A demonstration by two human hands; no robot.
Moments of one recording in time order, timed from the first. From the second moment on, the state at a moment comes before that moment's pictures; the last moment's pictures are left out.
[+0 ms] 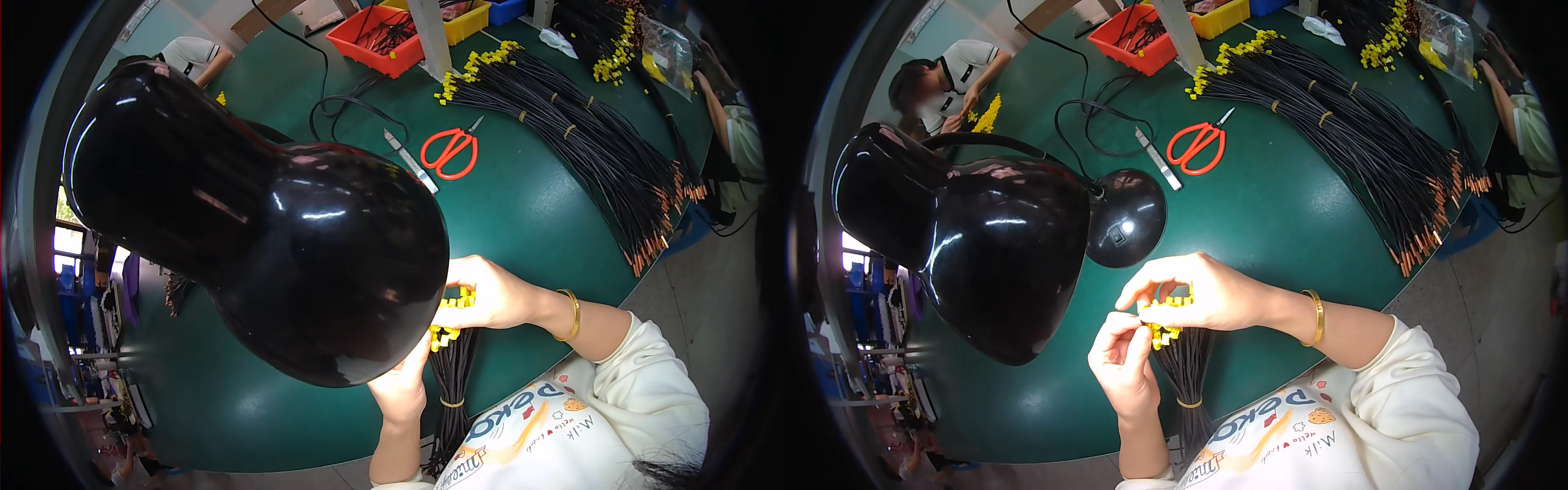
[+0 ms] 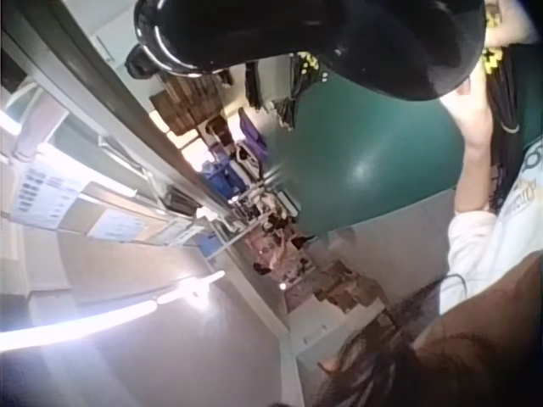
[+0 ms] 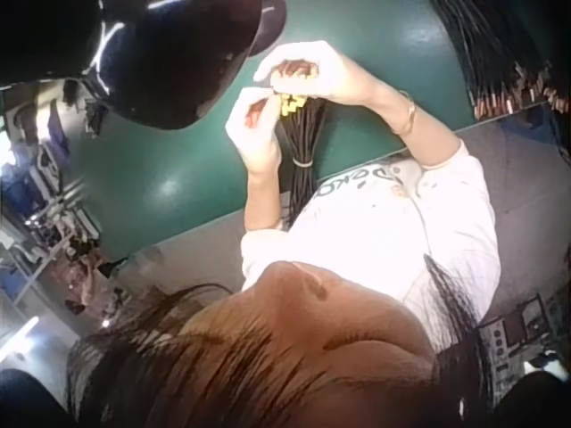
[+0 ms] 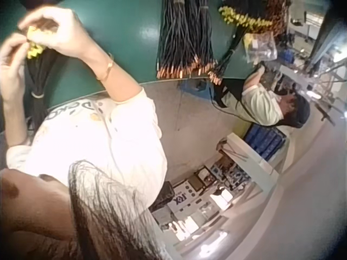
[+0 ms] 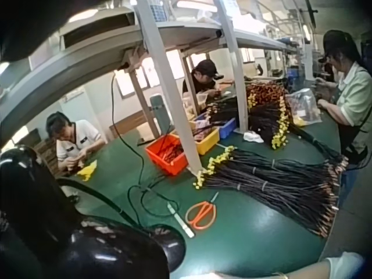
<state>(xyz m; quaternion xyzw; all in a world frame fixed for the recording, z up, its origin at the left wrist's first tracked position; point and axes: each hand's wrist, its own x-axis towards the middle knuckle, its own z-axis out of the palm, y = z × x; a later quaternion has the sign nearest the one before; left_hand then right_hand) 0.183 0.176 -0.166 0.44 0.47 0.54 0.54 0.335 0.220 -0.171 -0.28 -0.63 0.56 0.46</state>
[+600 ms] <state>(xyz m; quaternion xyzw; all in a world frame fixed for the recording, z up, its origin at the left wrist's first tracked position) 0.178 0.175 -0.167 0.31 0.39 0.56 0.66 0.340 0.222 -0.166 -0.24 -0.53 0.70 0.41</state>
